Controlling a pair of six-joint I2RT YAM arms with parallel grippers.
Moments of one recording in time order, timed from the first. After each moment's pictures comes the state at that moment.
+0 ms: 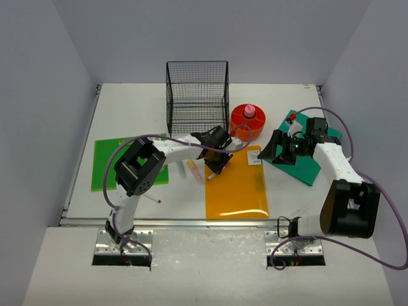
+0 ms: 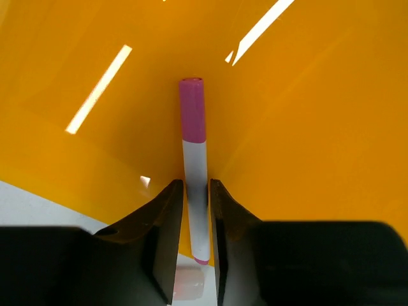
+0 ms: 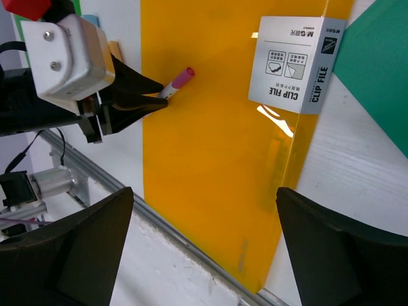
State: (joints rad) left arm -0.77 2.05 1.41 -0.48 0.18 0.04; right arm -0.15 1.39 0.87 -0.61 -0.74 0.07
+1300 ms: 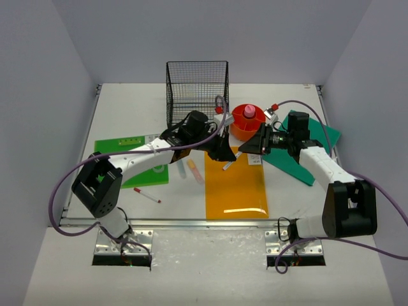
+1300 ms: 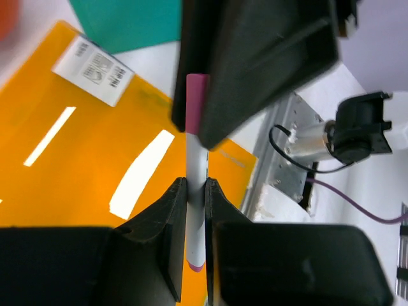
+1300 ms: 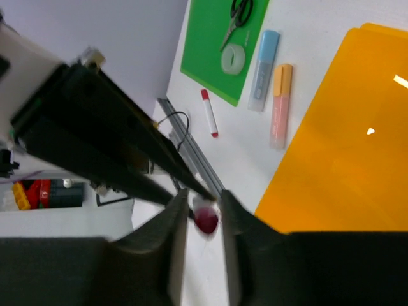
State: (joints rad) left arm -0.70 1.64 1.16 -0.03 0.63 -0.31; right arm 0.07 1.38 0.79 -0.06 -1.08 0.54
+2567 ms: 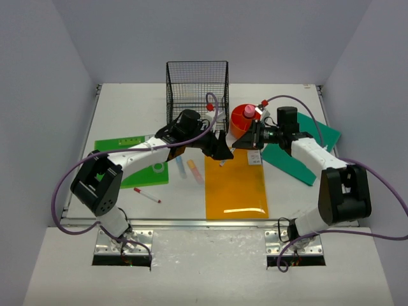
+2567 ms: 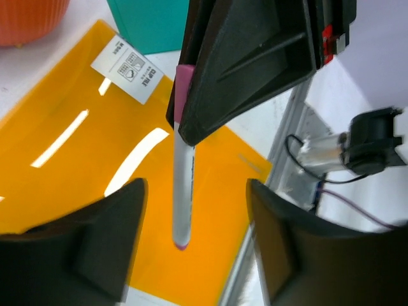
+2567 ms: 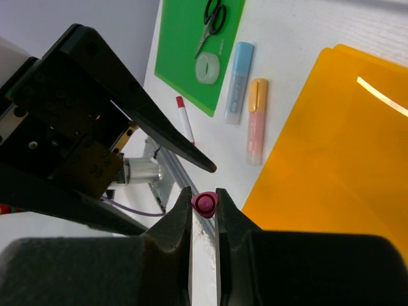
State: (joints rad) left arm -0.63 1.65 1.11 0.03 0.63 -0.34; right arm 0.14 1.51 0.89 -0.07 -0.97 0.50
